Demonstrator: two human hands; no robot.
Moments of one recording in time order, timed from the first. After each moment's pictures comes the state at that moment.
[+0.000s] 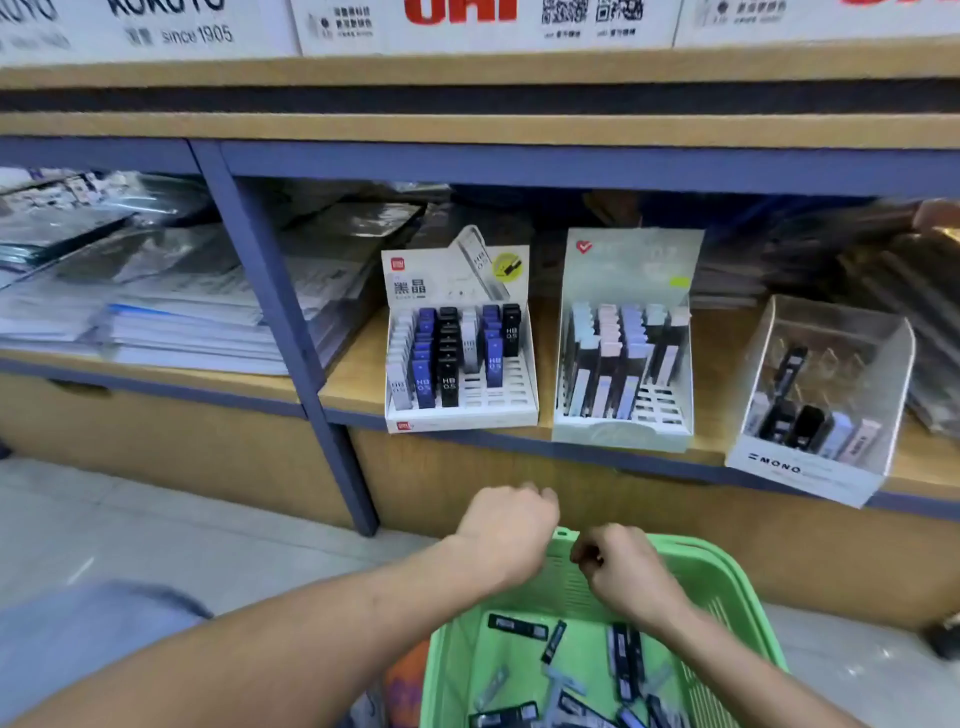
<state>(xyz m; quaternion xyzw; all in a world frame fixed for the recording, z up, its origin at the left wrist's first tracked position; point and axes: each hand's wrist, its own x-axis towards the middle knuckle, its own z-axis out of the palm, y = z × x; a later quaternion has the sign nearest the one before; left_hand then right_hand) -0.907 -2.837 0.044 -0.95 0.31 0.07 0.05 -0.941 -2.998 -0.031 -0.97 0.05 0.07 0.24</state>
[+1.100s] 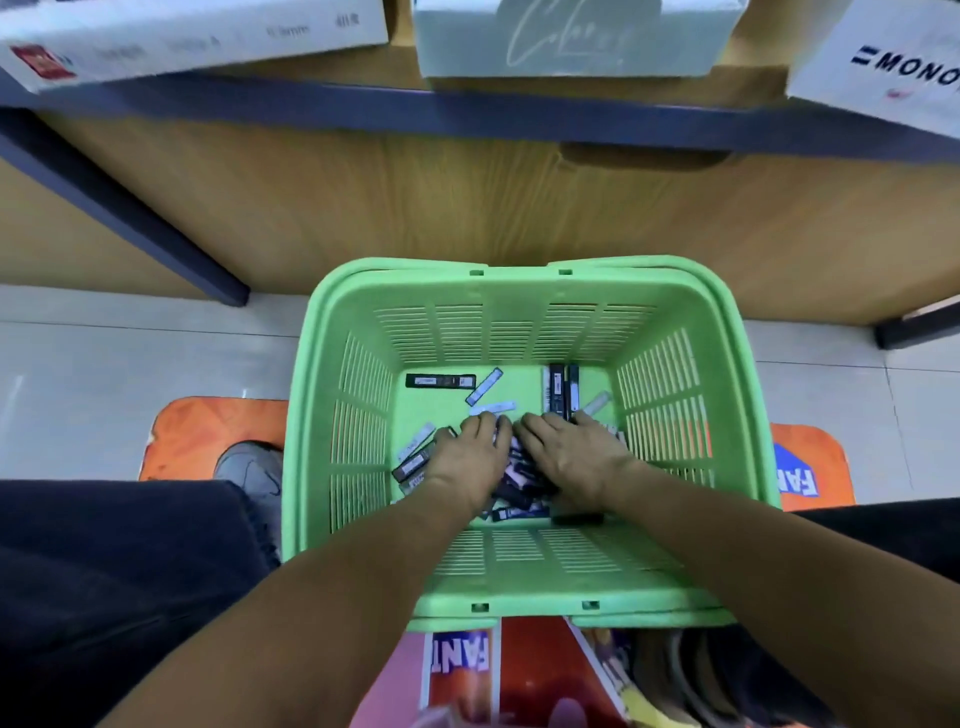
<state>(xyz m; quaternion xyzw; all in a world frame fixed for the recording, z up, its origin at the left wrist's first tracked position) -0.984 -2.881 -0.263 -0.87 0.34 0.32 0.17 -1.016 -3.048 -0.256 -0.90 -0.24 0.33 -0.11</state>
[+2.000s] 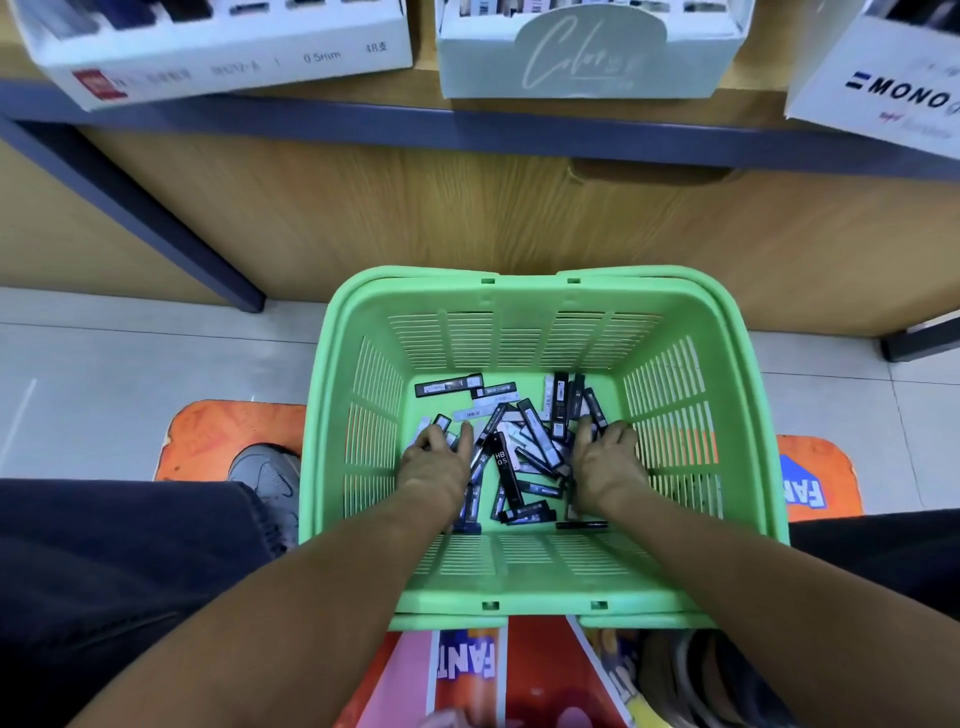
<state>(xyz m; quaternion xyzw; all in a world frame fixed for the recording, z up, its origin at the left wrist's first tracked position) -0.977 -2.844 -0.268 -0.87 0.19 0.42 0.14 -1.033 -3.042 -0.261 -0.90 0.11 0.42 -0.06</state>
